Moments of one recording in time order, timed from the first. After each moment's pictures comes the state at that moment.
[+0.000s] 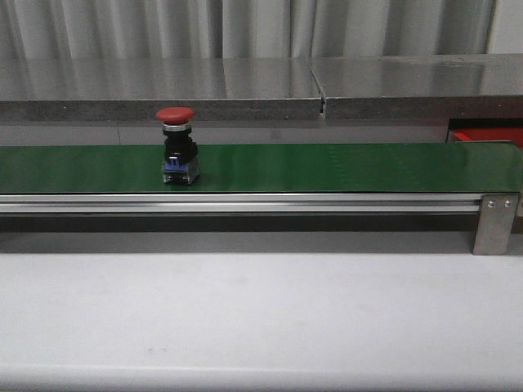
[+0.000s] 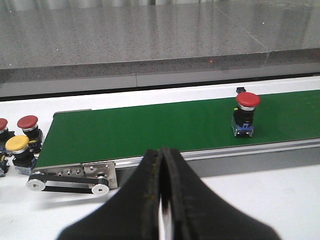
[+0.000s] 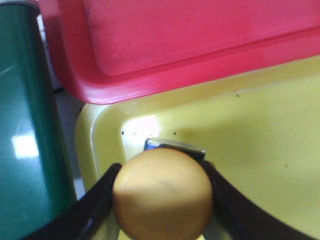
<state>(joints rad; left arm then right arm) -0.03 0.22 -0.54 -0.25 0.66 0.18 -0.34 1.79 -1.24 0.18 0.64 -0.07</state>
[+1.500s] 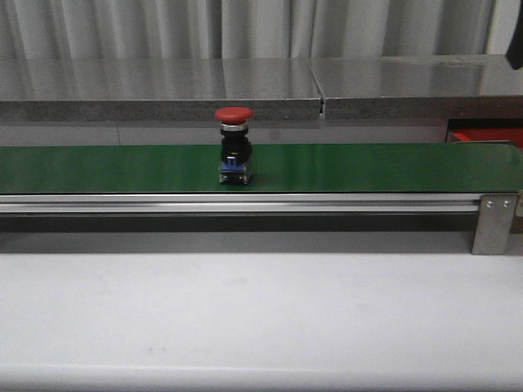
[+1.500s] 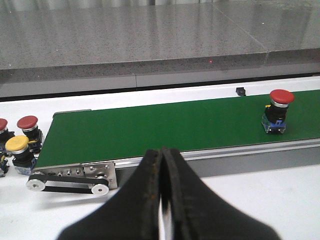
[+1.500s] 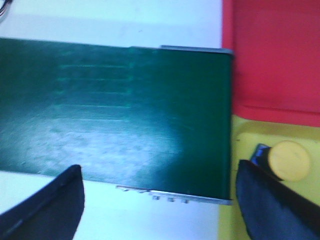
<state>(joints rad) -0.03 0.22 -0.54 -0.25 0.66 0.18 -0.03 1.46 -1.24 0.16 0.77 -0.12</state>
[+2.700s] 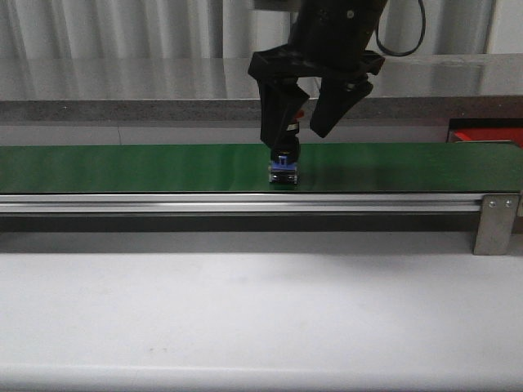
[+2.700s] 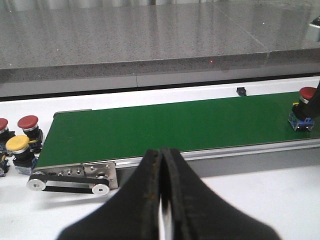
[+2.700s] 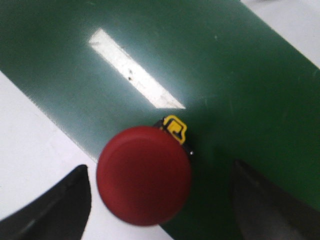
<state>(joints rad) -0.03 0.22 -0.54 -0.25 0.66 0.18 0.42 1.97 -1.70 0.23 0.92 -0.28</state>
